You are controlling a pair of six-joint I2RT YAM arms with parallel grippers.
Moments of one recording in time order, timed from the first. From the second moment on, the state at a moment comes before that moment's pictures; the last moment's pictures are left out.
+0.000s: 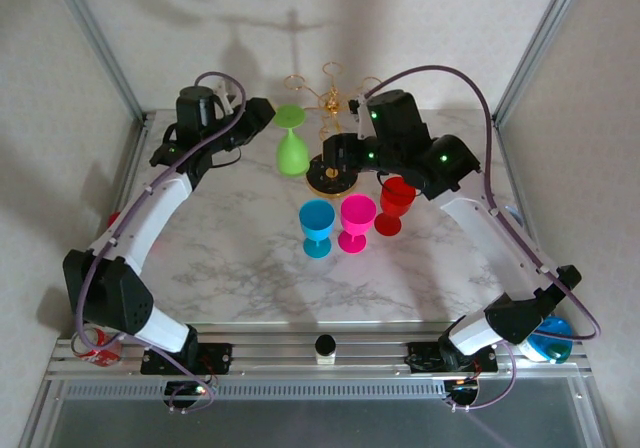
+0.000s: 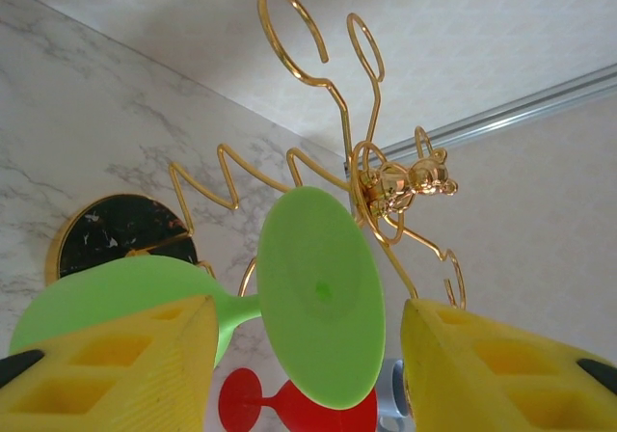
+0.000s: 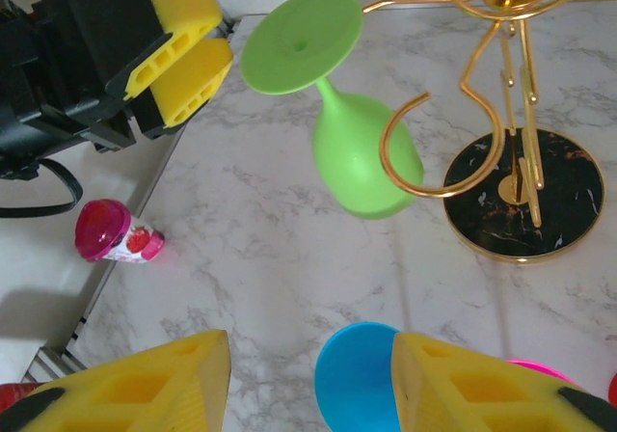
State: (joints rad) left arm -0.22 1.52 1.42 -0.23 0.43 -0.88; right arm 0.71 1.50 1.84 -0.94 -0.09 0.47
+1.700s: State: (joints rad) left arm -0.22 1.60 1.45 -0.17 0.46 -0.91; right arm 0.68 1.50 1.79 -0.91 -0.11 0.48
